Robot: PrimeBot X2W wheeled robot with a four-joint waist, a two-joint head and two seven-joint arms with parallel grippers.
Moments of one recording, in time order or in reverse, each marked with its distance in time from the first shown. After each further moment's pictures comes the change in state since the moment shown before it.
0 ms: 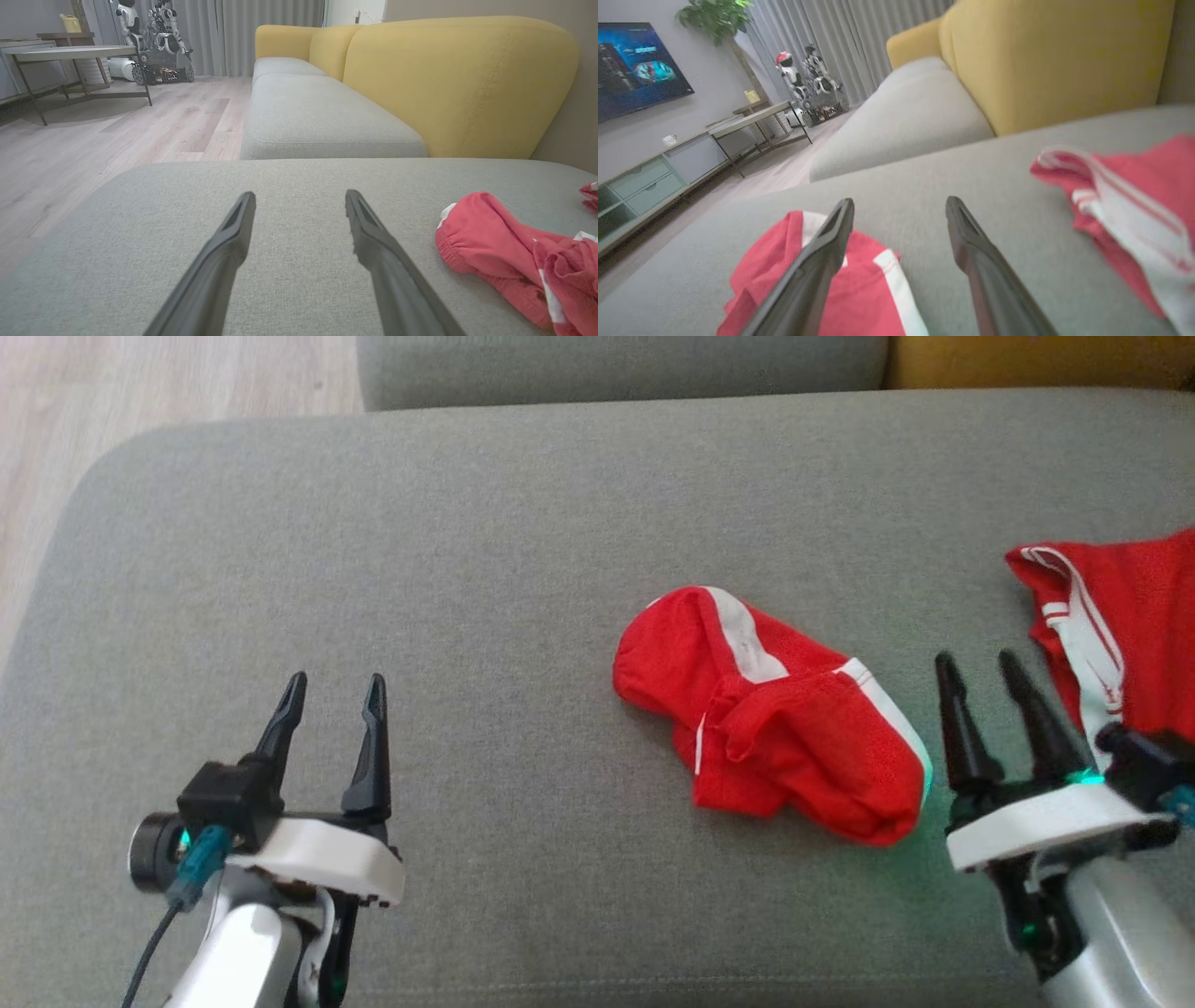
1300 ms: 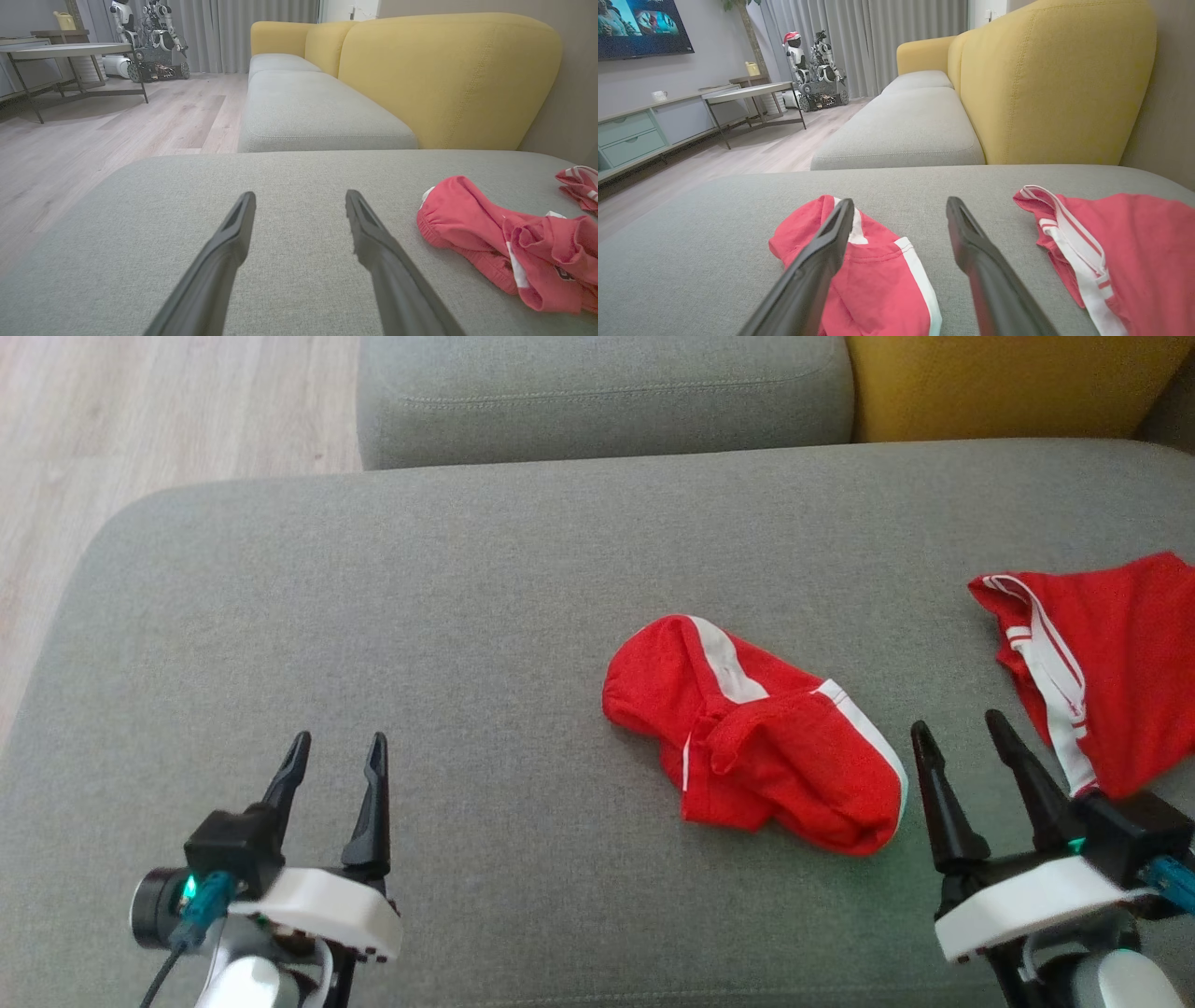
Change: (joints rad) left arm 0.095 0.029 -0.016 -0.037 -0.021 0.023 0.030; right arm 0.263 0.118 -0.147 -0.399 -0.317 0.000 0.236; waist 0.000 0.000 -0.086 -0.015
